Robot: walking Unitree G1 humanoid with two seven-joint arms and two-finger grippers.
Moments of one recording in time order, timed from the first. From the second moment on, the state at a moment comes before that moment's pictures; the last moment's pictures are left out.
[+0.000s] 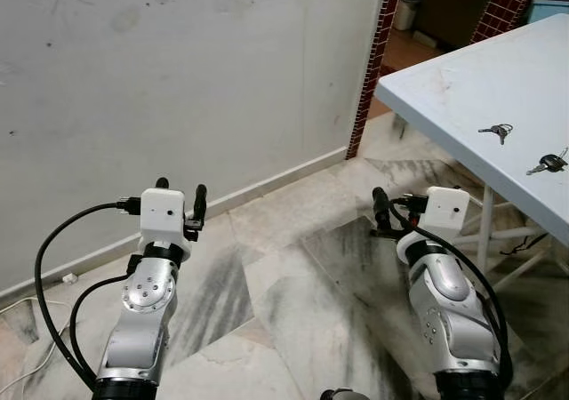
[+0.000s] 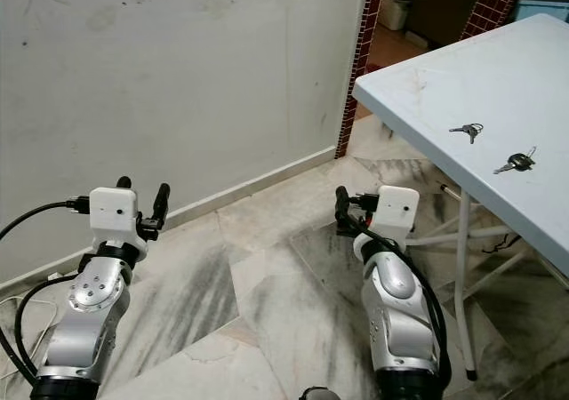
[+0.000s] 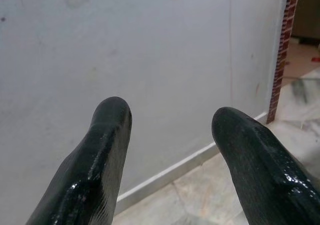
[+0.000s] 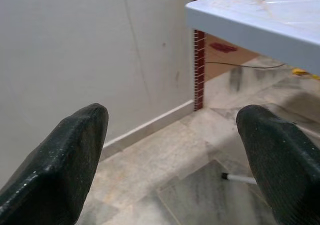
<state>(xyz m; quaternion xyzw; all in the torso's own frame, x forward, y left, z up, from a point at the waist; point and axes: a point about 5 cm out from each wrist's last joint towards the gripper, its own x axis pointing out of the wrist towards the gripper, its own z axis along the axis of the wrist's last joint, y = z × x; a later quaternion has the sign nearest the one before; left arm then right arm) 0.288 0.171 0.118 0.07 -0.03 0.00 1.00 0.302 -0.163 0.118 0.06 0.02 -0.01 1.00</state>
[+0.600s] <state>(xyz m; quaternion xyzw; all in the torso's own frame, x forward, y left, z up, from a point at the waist) 0.267 0.174 0.103 0.08 0.01 -0.01 1.00 0.312 -0.153 0.116 0.07 0.02 0.00 1.00</state>
